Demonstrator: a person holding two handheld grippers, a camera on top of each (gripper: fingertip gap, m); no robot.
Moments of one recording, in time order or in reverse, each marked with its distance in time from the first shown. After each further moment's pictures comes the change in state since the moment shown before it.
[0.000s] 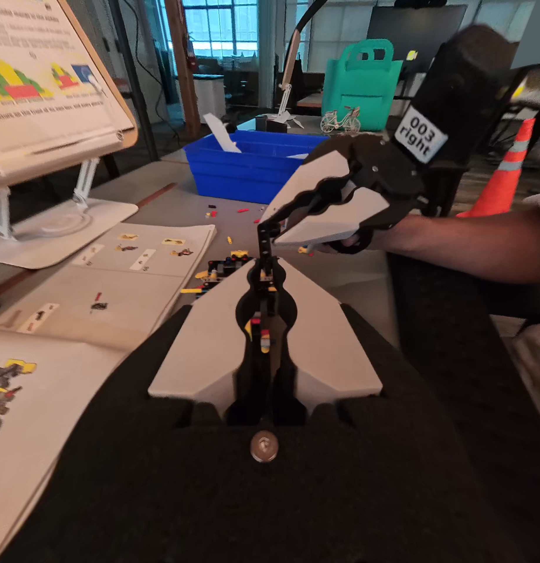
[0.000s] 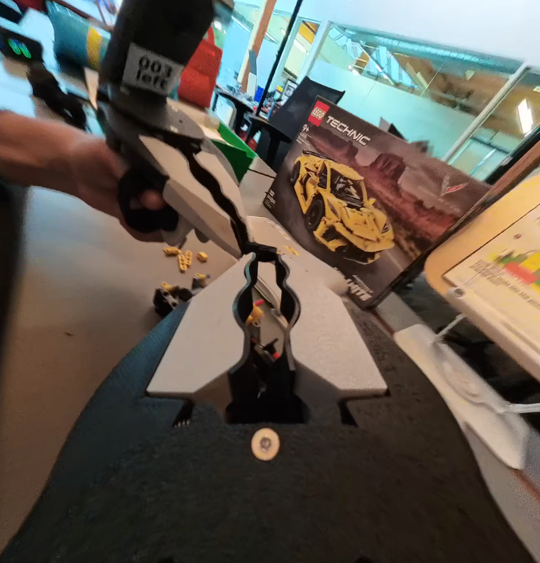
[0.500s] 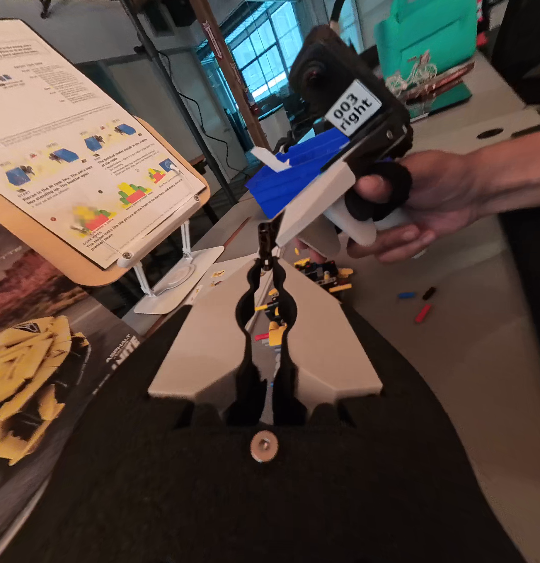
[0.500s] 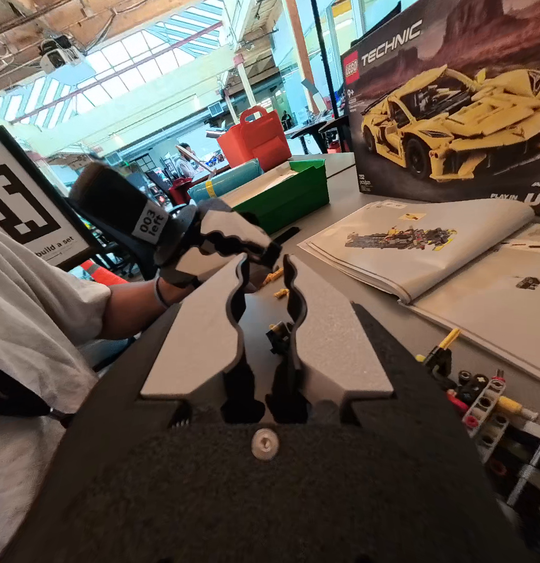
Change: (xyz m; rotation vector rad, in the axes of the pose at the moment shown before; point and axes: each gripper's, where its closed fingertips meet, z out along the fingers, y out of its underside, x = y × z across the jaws) left arm -0.010 -0.005 0.001 0.039 -0.238 0.445; right arm -0.006 -0.004 0.013 0.089 -0.305 0.820
